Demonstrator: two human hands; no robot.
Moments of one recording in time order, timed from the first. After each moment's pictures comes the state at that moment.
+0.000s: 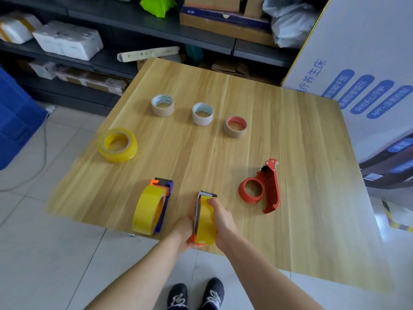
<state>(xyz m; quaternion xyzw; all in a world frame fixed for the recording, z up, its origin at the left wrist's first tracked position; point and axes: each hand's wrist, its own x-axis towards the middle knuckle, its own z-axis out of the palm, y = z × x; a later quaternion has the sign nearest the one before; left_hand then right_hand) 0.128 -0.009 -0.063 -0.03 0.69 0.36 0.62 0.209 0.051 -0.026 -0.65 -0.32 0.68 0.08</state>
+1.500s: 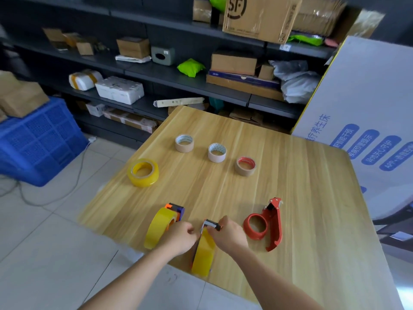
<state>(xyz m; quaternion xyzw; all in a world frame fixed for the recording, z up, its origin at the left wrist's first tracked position) 0.100 -0.025 0.005 0.35 0.84 0.19 0.36 0.219 0.073 0.019 -0.51 -0.79 0.33 -0.08</state>
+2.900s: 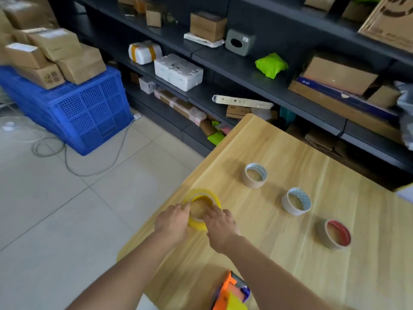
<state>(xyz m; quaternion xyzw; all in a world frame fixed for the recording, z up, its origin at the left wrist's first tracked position) -0.181 -0.014 -0.032 0.34 0.92 -0.01 0.21 -0.091 0.105 -0.031 -0.10 -0.97 0.01 -0.23</state>
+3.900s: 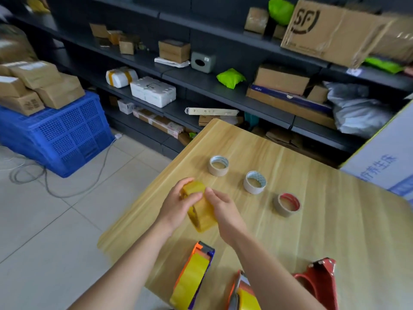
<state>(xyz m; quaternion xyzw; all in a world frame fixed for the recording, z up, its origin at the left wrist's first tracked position) -0.072 0.003 0.065 0.19 0.71 0.60 0.32 0.024 0.097 0.091 -0.31 -0.61 0.72 0.10</state>
